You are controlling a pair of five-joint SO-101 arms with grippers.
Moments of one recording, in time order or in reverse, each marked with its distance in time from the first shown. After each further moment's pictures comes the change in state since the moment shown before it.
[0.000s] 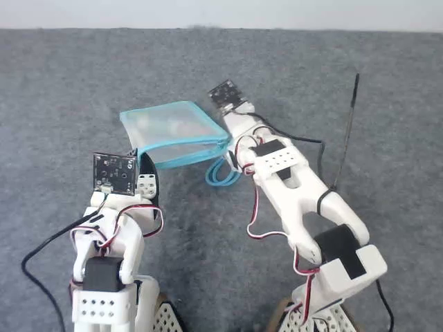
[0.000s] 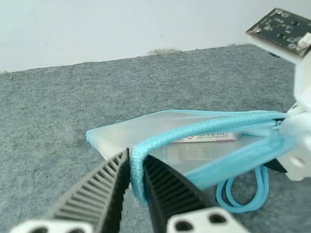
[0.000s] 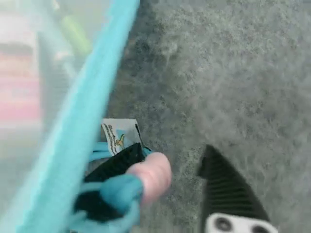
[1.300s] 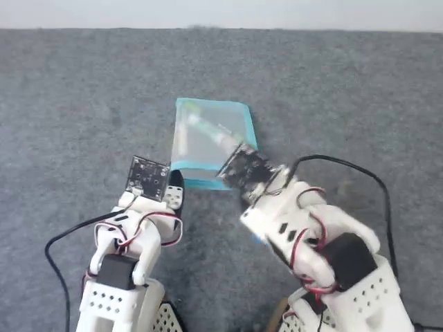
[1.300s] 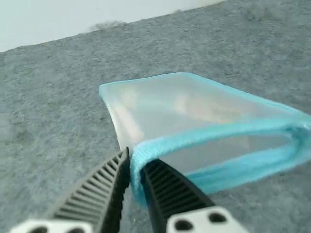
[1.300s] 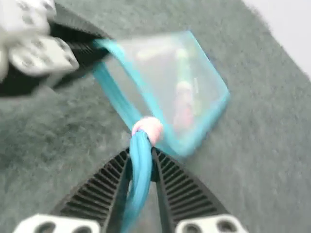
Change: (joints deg) left arm 10.3 0.1 6.7 -1.2 -0.2; right arm -9.8 -67.5 9.3 46.9 8.7
